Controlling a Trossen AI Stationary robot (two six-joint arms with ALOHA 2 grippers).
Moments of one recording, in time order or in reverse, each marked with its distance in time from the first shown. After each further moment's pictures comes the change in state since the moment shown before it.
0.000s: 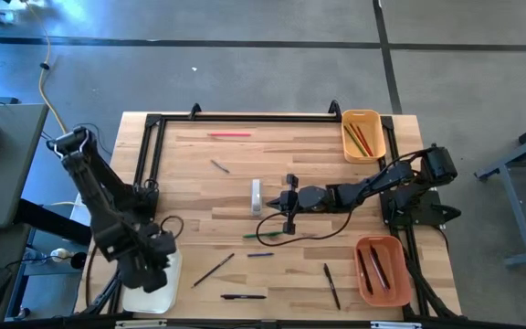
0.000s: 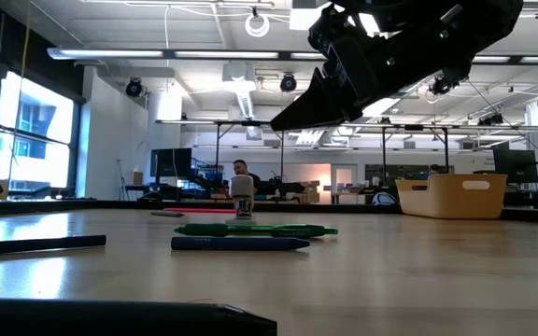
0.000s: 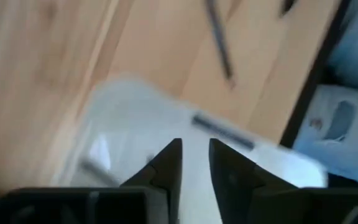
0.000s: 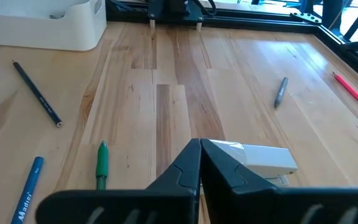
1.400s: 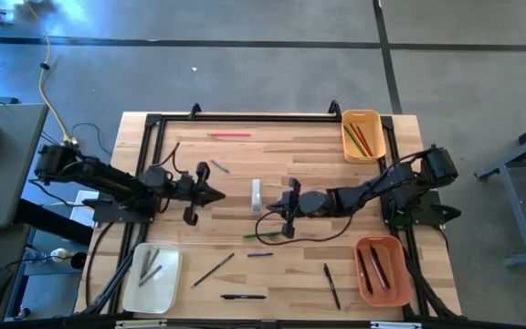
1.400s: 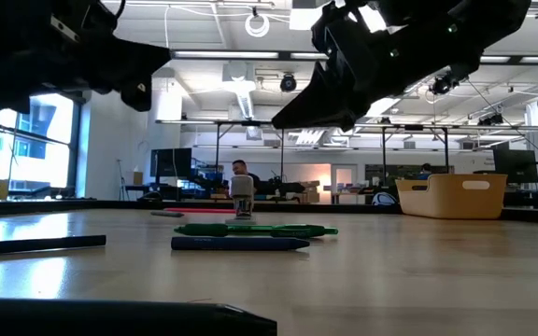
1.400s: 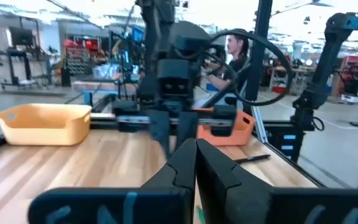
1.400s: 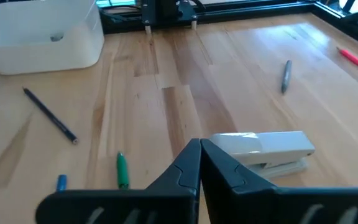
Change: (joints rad) left arm 1.051 -0.082 -0.840 2.141 0.330 1.345; right arm 0.039 0.000 0.000 -0.004 0.049 0.177
